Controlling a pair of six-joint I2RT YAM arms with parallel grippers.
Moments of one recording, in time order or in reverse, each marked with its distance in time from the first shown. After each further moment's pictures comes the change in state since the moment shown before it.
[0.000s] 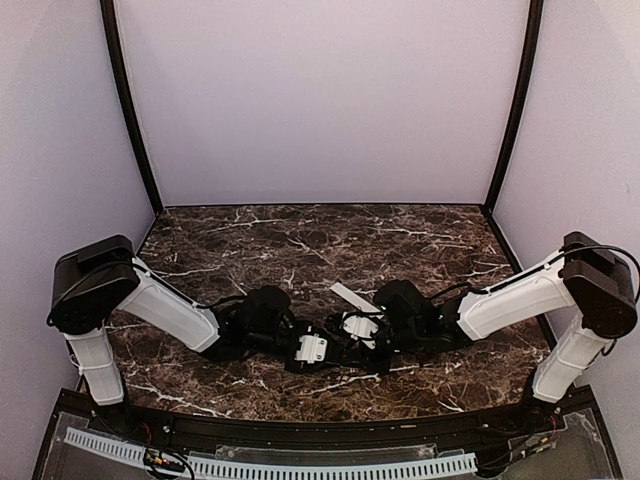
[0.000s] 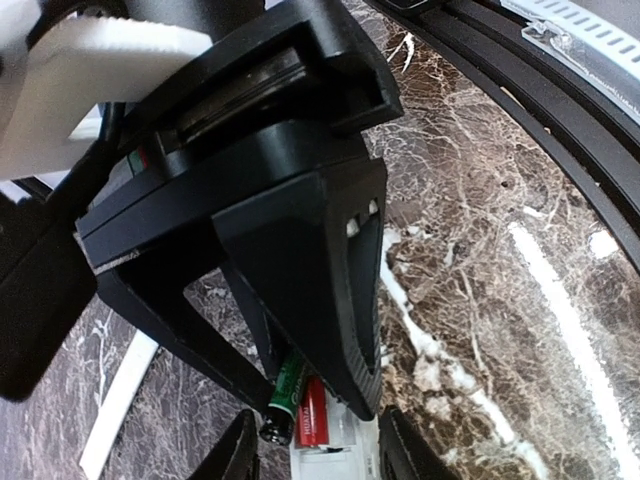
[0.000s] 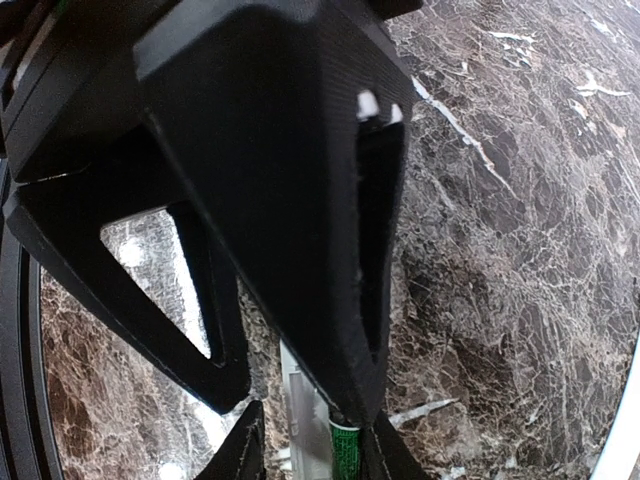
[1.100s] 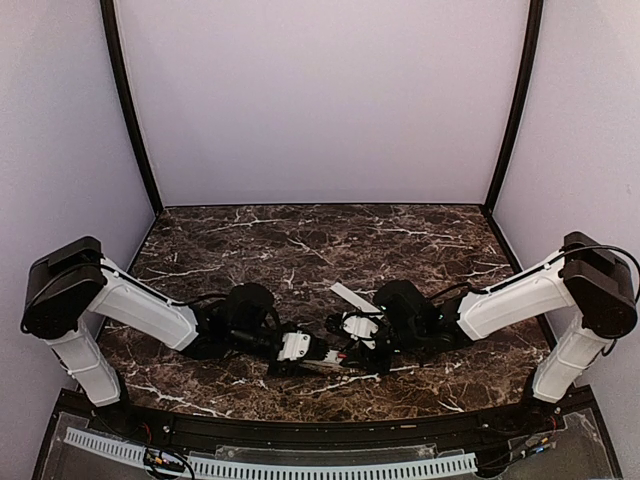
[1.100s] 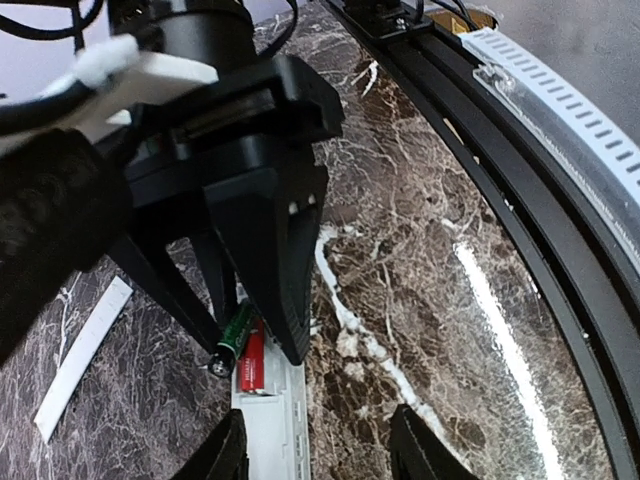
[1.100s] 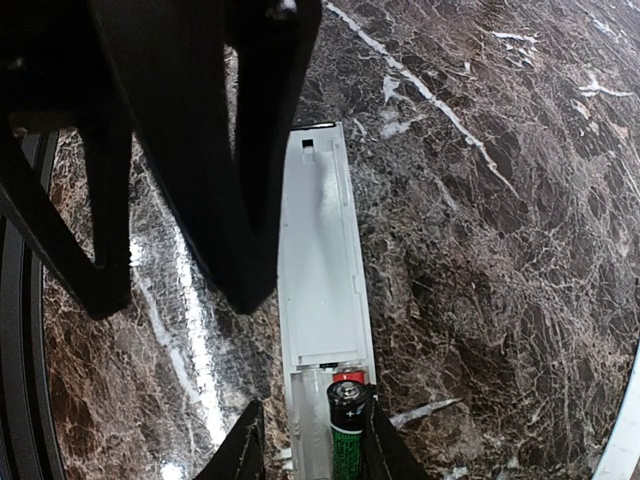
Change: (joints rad) left arm 0.029 -0.166 -0.083 -0.126 0.085 -0.133; right arm 0.000 0.000 0.000 -0.002 -0.005 0.000
